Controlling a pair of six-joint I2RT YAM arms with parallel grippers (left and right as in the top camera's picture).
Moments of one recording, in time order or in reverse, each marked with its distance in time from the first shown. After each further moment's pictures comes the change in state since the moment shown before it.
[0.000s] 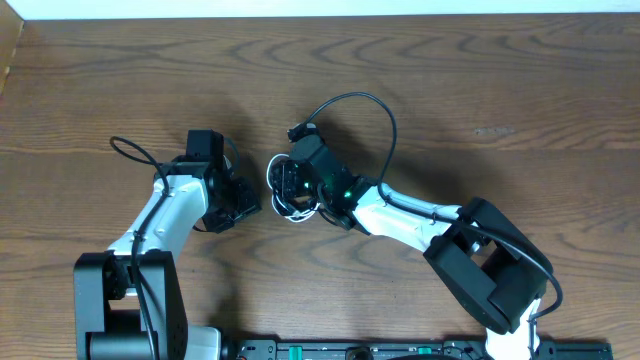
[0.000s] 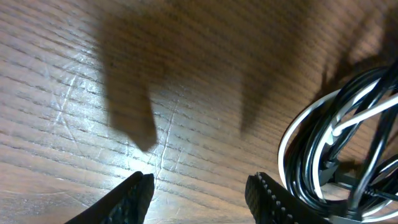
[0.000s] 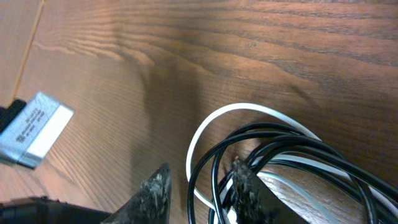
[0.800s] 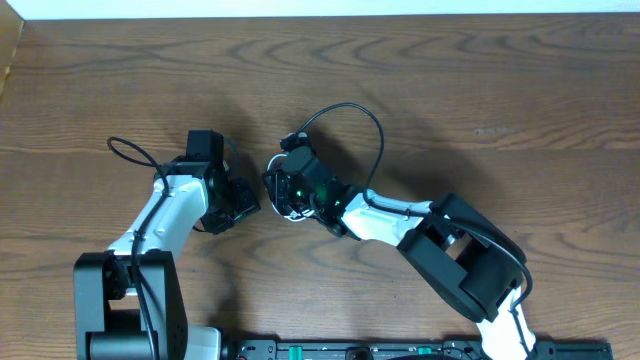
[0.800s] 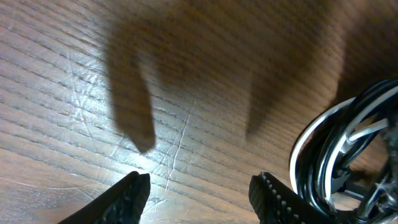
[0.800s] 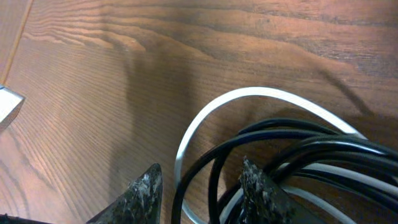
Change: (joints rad) left arm 0.000 0.001 0.000 -0.007 -0.034 -0.035; right arm 0.031 0.108 0.001 0.125 0.021 0.003
